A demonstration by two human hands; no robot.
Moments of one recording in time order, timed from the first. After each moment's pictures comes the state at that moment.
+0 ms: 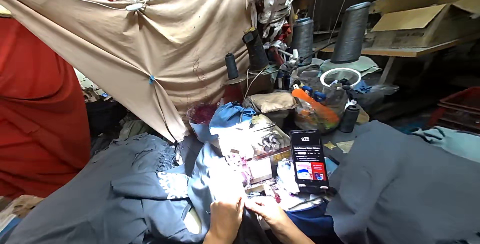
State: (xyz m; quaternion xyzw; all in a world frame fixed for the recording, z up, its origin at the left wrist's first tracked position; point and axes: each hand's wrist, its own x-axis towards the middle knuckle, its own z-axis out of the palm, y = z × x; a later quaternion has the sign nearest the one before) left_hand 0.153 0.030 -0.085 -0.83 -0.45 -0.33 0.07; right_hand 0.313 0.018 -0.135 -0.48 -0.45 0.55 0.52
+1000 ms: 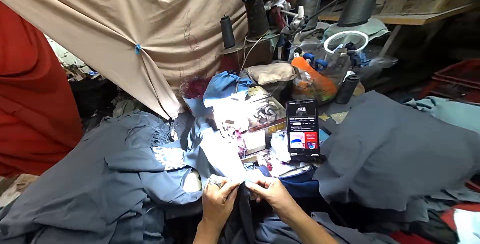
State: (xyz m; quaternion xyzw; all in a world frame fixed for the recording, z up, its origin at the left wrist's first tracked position) left_hand 0.126 0.007 -0.129 -0.80 -0.34 -0.49 -0.02; right_hand 0.316 -0.032 -0.123 -0.46 -0.41 0.57 0.55
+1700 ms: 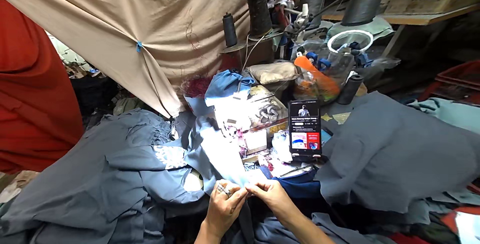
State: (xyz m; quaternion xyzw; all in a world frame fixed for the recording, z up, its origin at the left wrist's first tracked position) left_hand 0.129 0.005 -0.144 -0.84 -0.23 -0.50 0.02; right_hand 0.312 -0.034 -0.127 -0.46 -0.44 0.53 0.55
